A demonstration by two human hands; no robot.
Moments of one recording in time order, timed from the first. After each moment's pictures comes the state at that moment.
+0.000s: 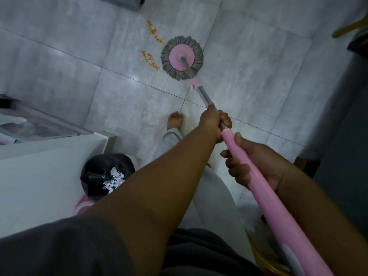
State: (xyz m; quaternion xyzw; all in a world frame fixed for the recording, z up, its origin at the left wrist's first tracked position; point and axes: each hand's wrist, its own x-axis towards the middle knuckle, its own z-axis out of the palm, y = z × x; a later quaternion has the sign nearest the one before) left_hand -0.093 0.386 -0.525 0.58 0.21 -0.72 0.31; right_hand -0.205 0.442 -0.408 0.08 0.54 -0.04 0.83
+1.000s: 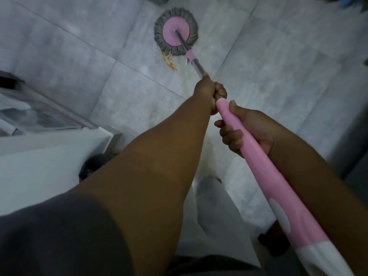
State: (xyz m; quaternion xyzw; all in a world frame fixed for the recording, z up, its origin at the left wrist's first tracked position) left_hand 0.008 0.270 -0.564 0.58 0.21 -0.69 0.39; right_hand -0.109 0.321 -0.455 -0.01 0.55 0.00 0.84
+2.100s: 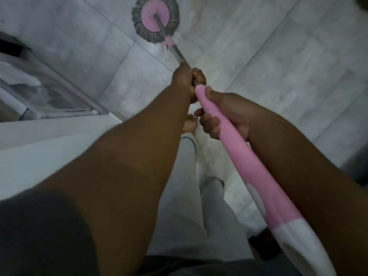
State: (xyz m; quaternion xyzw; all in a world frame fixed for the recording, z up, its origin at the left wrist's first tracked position) left_hand 0.166 0.258 -0.576 0.54 0.29 -0.62 0.50; right_hand 0.040 0.275 -0.468 -0.11 0.51 0.11 0.84
